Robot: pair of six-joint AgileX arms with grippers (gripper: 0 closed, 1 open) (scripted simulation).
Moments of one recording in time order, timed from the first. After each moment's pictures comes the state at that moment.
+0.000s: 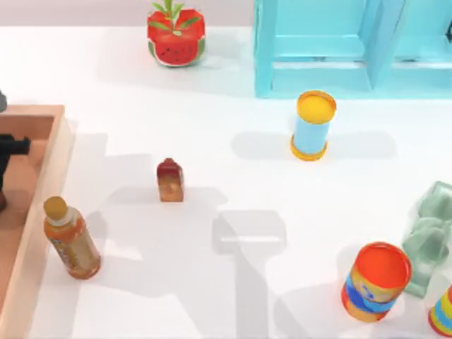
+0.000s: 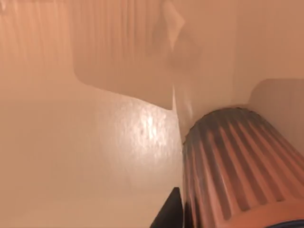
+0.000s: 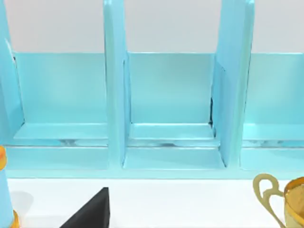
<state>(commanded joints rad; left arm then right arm) 0.14 1.97 1.38 -0.99 0.00 0.17 0.00 0.00 0.00 0.00 0.00 0.00</state>
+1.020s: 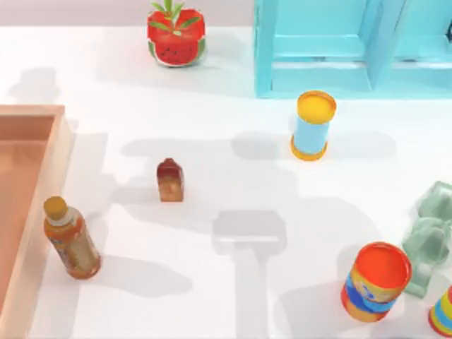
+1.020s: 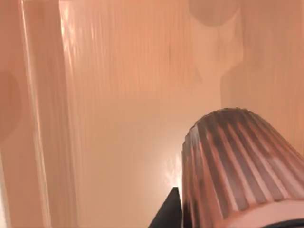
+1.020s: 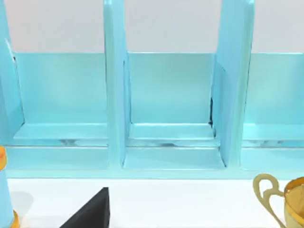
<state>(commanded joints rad) 0.11 1.92 1.83 -1.33 -0.09 0.17 0.00 0.00 0.00 0.00 0.00 0.00</state>
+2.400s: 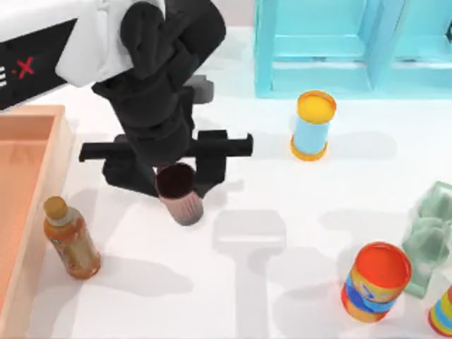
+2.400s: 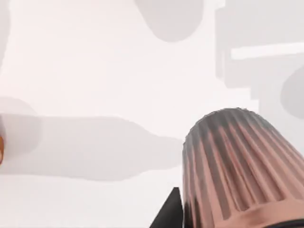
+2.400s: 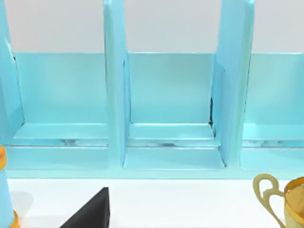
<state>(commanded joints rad) -0.63 1.77 1.48 -1.16 0.08 -0.54 0.00 0.00 0.00 0.00 0.00 0.00</state>
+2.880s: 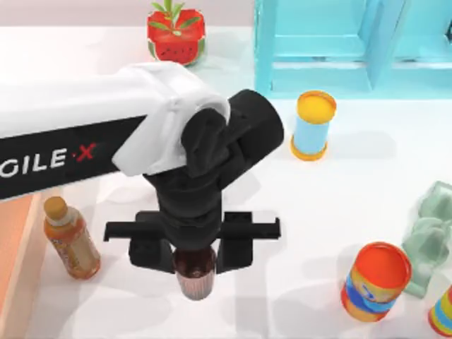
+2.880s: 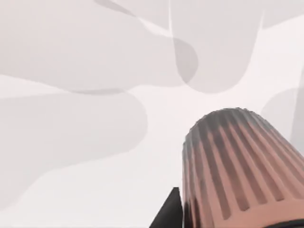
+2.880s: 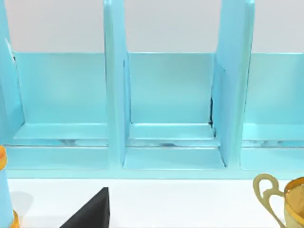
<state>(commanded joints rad) -0.84 1.76 1.28 -1.09 0.00 -0.81 0.00 0.00 0.00 0.00 0.00 0.00</state>
